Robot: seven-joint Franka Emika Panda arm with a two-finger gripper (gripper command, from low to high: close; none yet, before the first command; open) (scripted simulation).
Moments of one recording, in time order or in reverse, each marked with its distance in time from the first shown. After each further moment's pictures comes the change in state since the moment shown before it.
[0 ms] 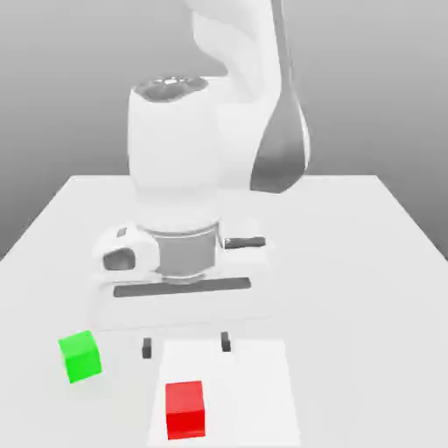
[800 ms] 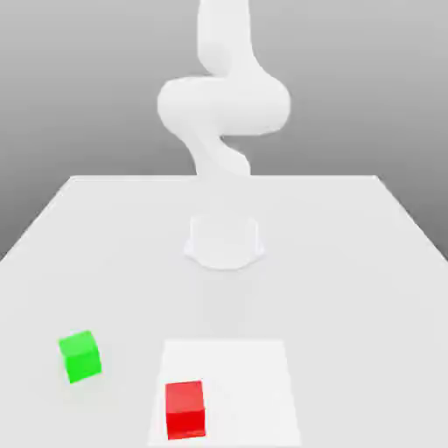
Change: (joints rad) arm -0.019 -0.873 0.109 0.184 -0.055 -0.353 0.260
